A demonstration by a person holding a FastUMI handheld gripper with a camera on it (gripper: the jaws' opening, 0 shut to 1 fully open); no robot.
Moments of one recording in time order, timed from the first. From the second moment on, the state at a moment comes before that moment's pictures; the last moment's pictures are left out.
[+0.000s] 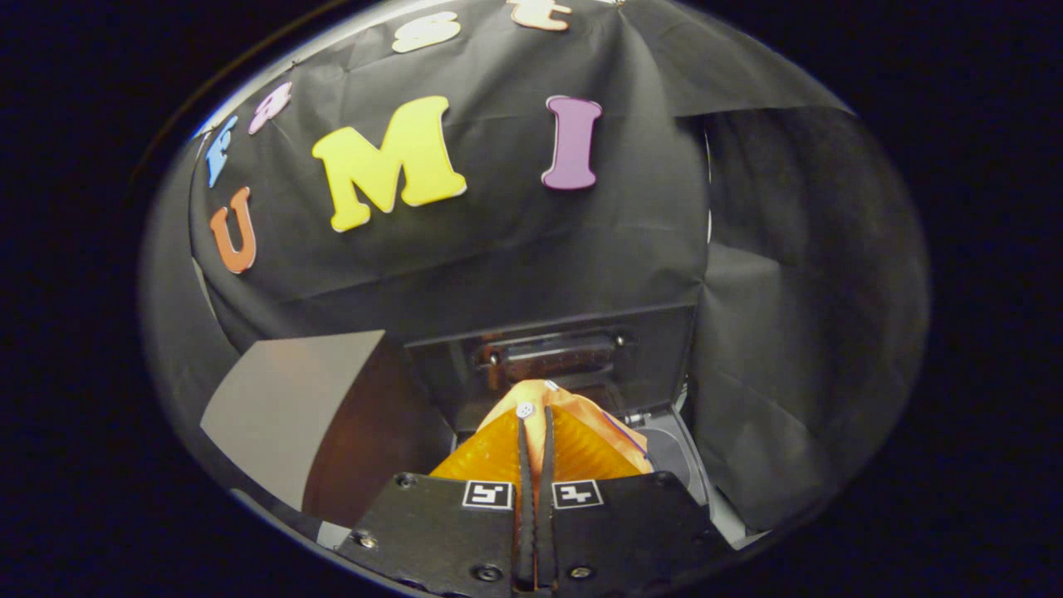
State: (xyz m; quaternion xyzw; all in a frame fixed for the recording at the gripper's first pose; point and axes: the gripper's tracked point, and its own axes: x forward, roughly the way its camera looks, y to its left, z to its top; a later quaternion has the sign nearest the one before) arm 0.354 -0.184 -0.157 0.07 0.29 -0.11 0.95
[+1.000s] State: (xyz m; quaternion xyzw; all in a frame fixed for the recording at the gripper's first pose) arm 0.372 -0.230 -0.288 0.08 0.39 -0.14 0.91
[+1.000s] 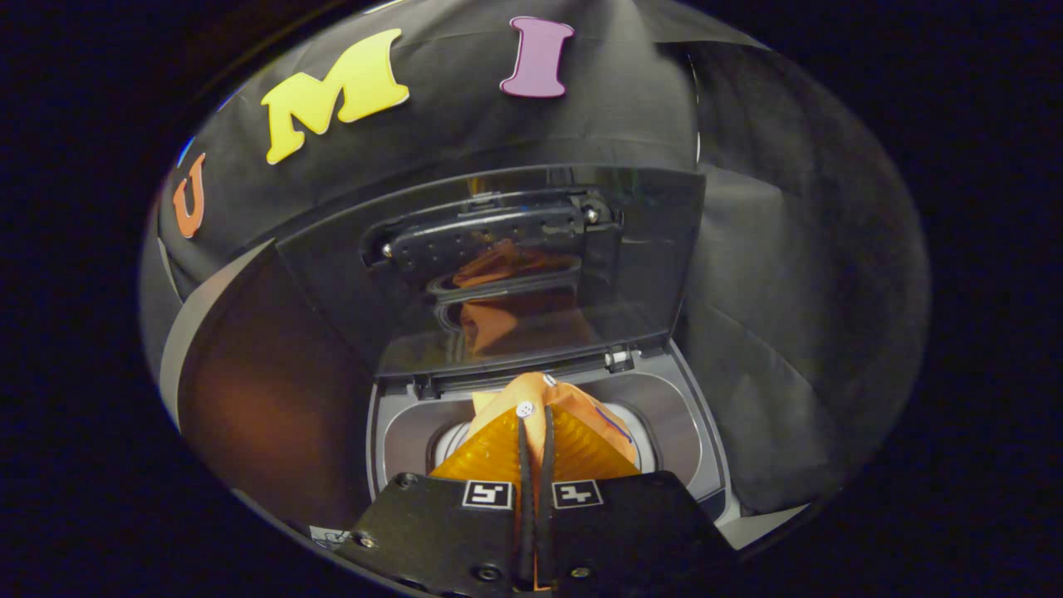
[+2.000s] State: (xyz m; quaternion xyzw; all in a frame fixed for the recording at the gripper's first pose) arm 0.382 -0.232 -0.373 0.05 0.48 -0.14 0.87
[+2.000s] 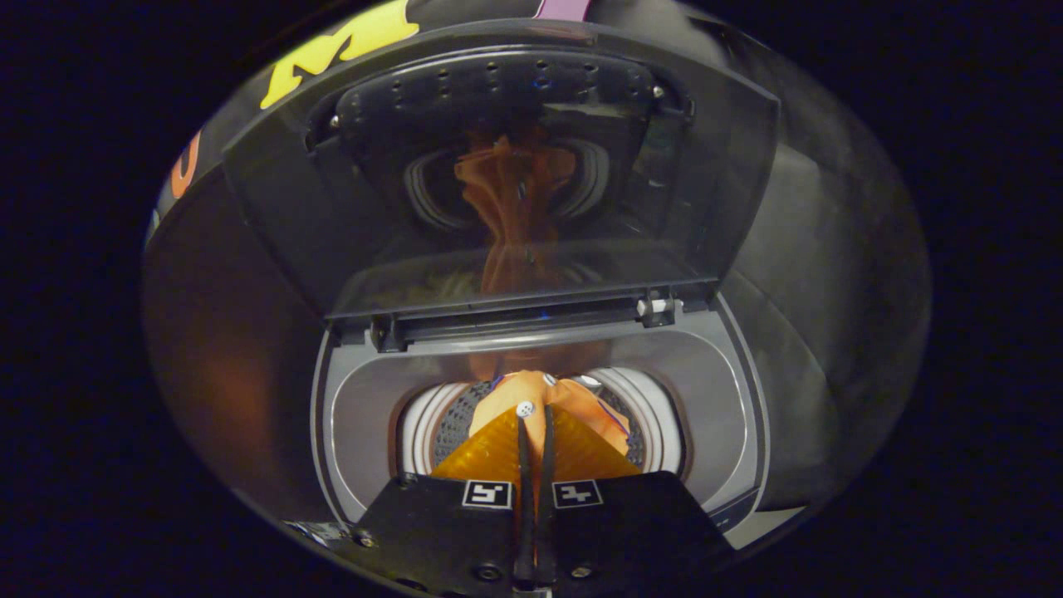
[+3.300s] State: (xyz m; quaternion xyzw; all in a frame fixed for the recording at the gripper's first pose) arm 0.401 -0.218 -0.280 -0.04 0.38 -0.07 0.92
